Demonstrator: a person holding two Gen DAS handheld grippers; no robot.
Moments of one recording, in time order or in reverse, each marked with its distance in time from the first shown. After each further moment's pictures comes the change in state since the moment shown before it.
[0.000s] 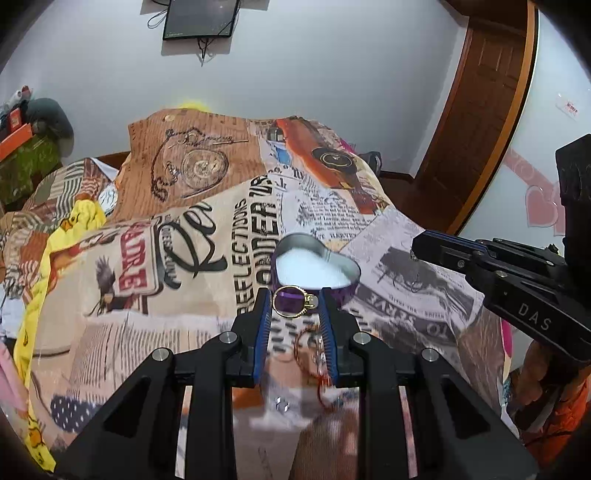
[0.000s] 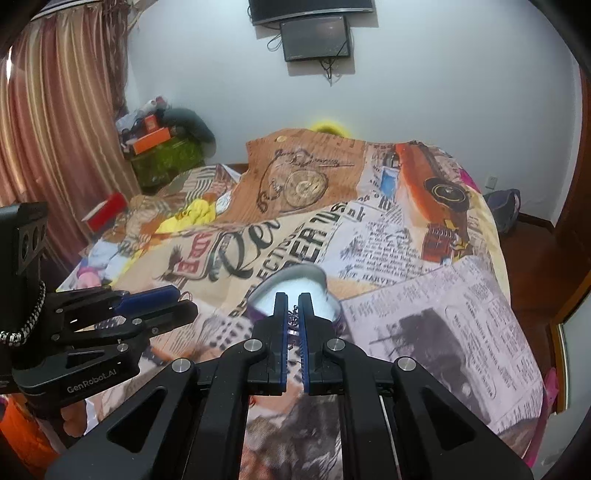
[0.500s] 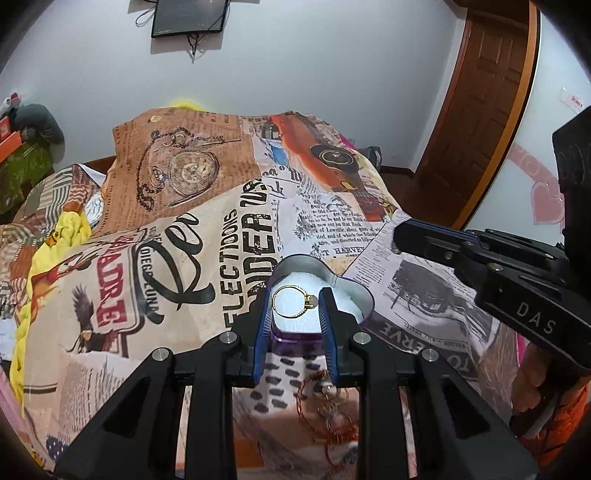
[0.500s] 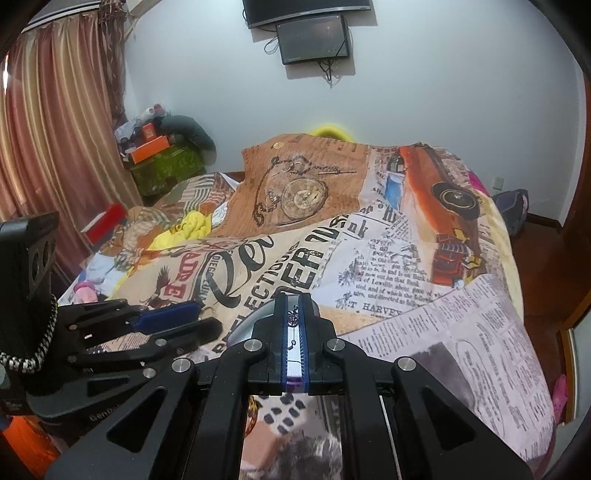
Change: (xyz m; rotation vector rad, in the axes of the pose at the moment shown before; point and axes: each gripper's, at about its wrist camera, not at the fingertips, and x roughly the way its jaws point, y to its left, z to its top) left arm 0.051 0.000 0.025 0.024 0.026 -0.005; right arm 0.036 -0.018 0.020 0.014 -0.011 0.037
